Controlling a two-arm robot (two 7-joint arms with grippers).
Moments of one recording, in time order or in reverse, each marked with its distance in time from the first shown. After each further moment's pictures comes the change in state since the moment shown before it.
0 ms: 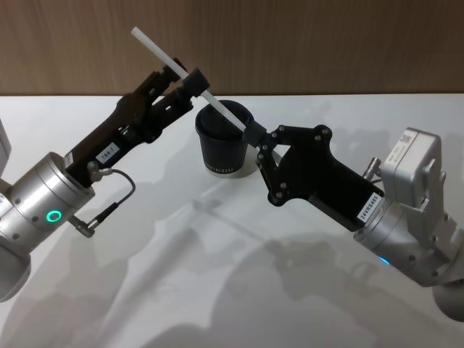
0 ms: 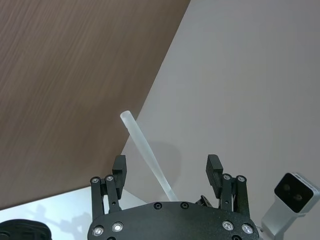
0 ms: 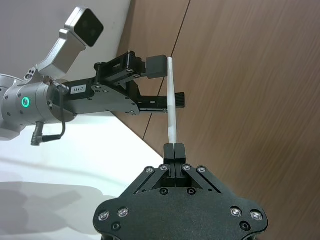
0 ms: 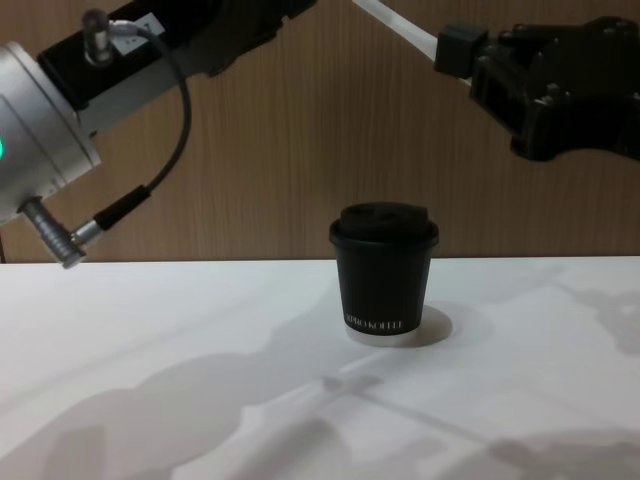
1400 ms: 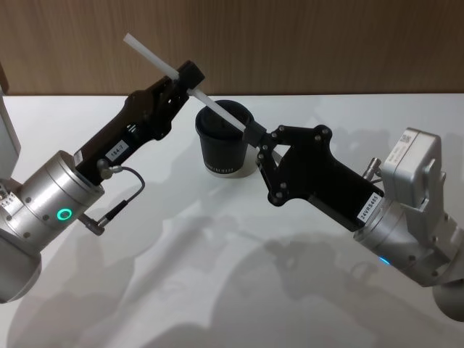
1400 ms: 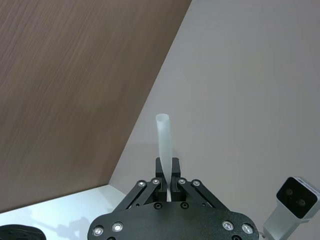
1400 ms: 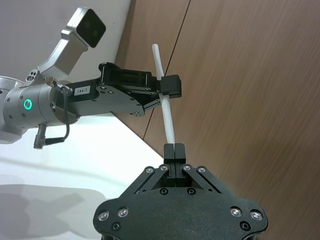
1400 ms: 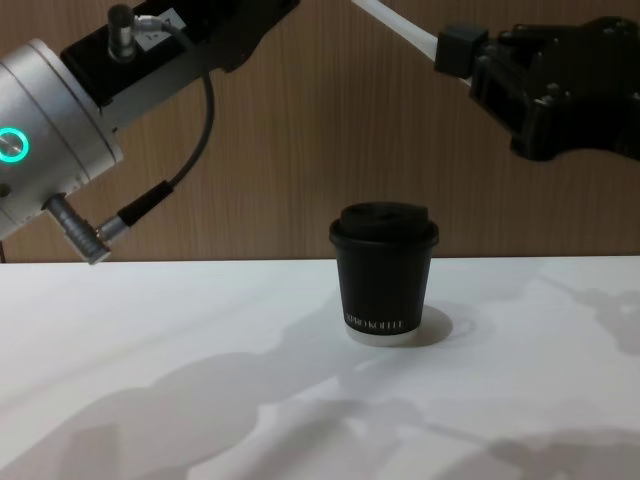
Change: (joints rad) left arm -0.009 -0.016 0.019 0.005 0.001 -0.018 0.015; right arm 0.000 0.000 0.000 0.000 0.000 0.000 0.000
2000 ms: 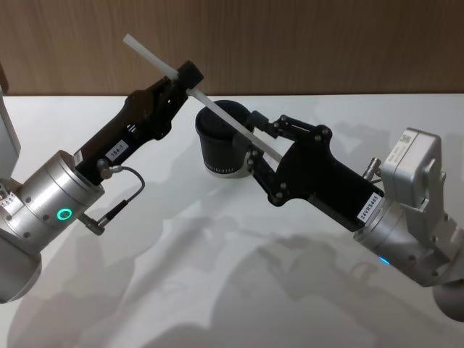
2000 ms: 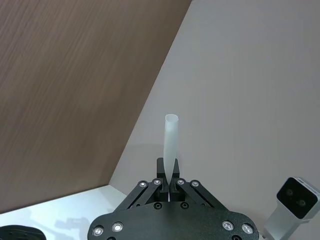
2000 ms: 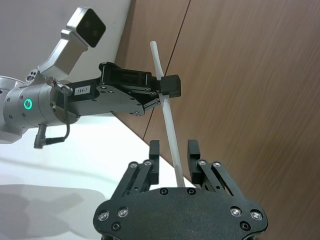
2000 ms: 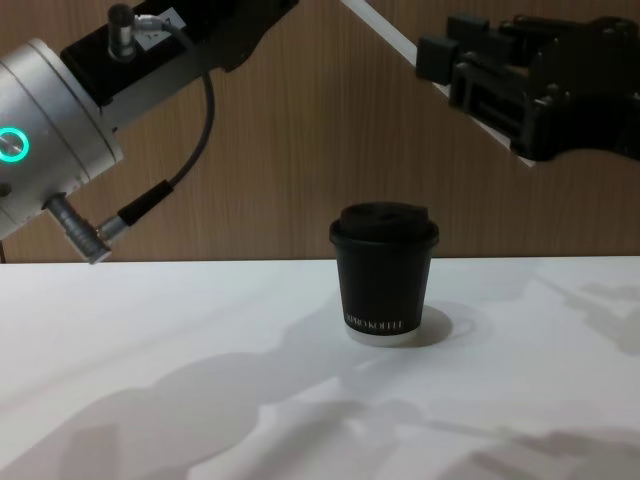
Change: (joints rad) left arm 0.000 0.000 0.000 0.000 0.000 -0.002 0.001; right arm 0.000 0.000 0.000 0.000 0.000 0.000 0.000
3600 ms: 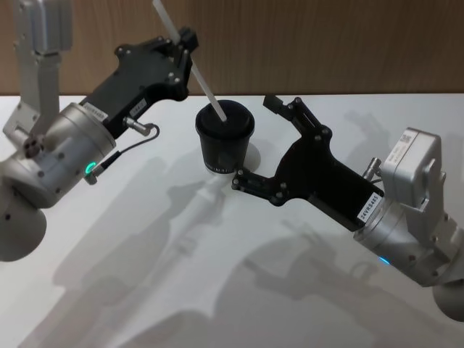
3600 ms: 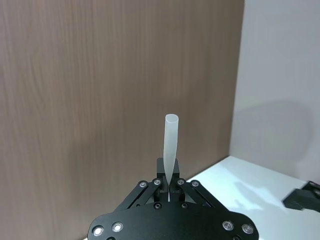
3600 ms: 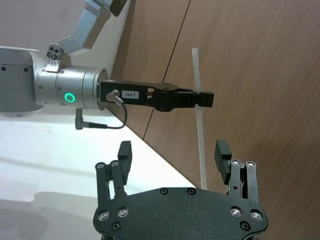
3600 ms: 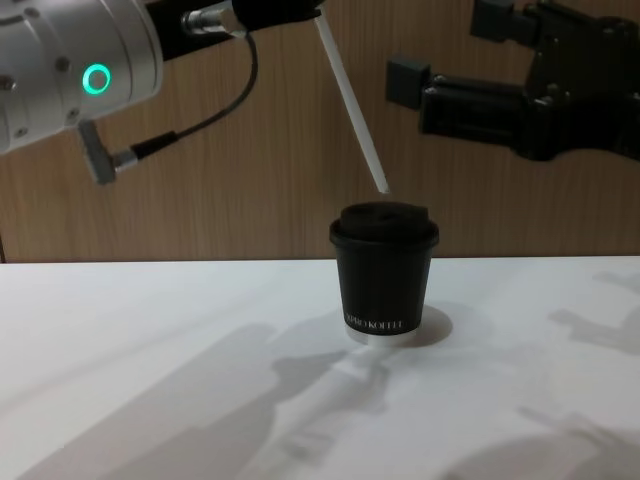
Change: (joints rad) left arm -0.110 0.028 0.072 -0.087 0.528 -0.022 0.471; right arm 0.000 0.000 0.000 0.000 0.000 0.000 0.000
